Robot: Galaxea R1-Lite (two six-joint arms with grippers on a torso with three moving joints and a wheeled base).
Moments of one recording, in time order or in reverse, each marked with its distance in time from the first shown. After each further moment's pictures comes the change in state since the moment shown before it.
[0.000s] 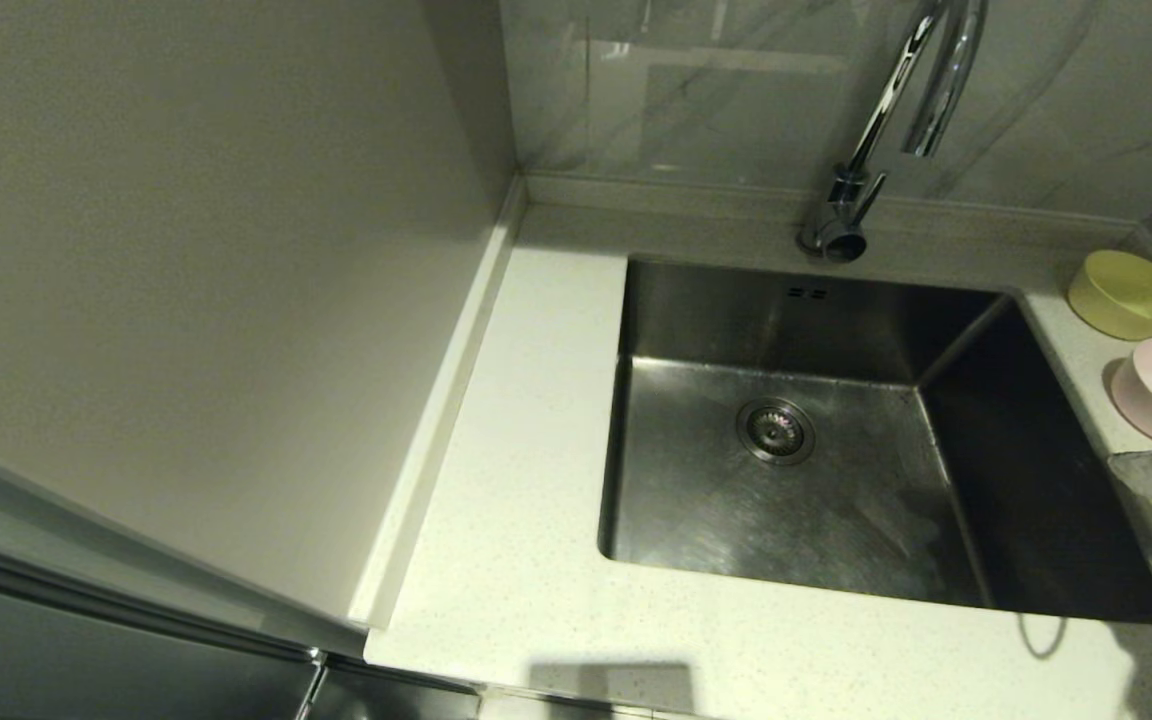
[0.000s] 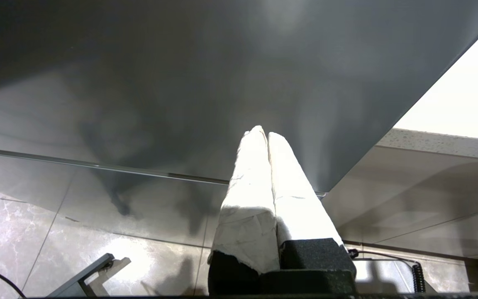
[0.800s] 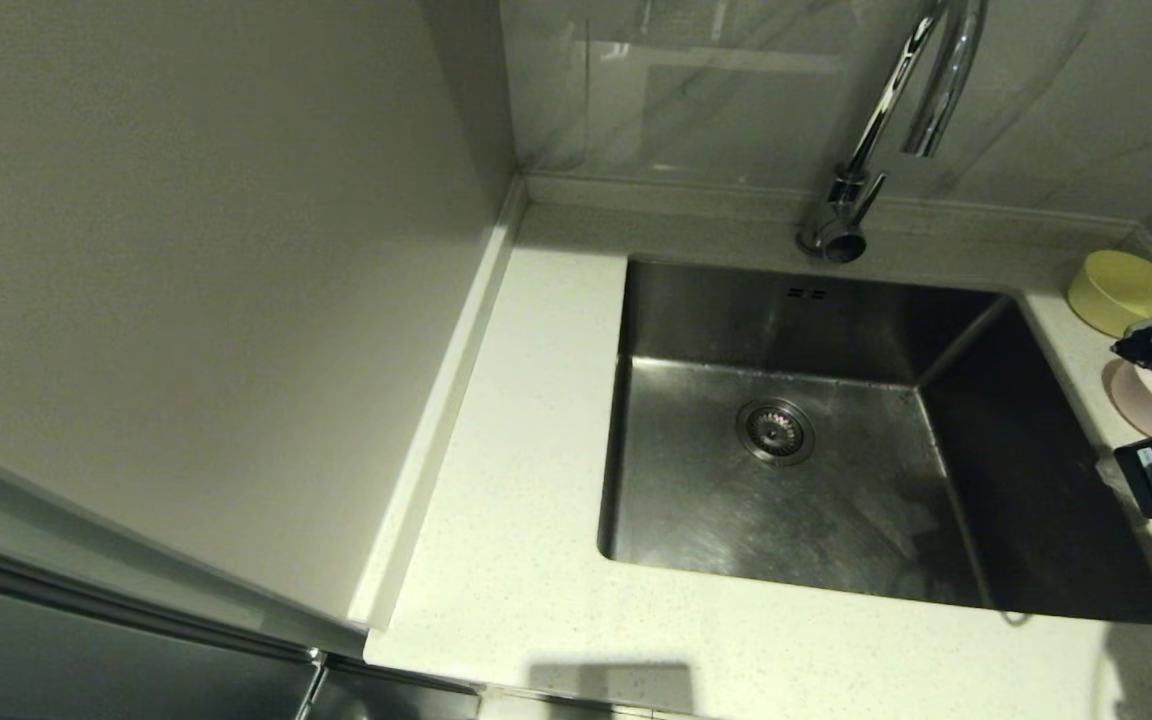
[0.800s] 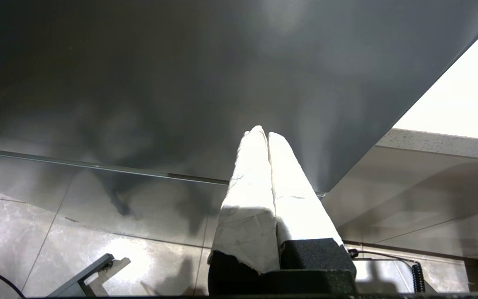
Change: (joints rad) left arm 0.000 0.000 0.000 0.000 0.000 0.000; right arm 0.042 0.114 -0.099 0.144 0.003 0.133
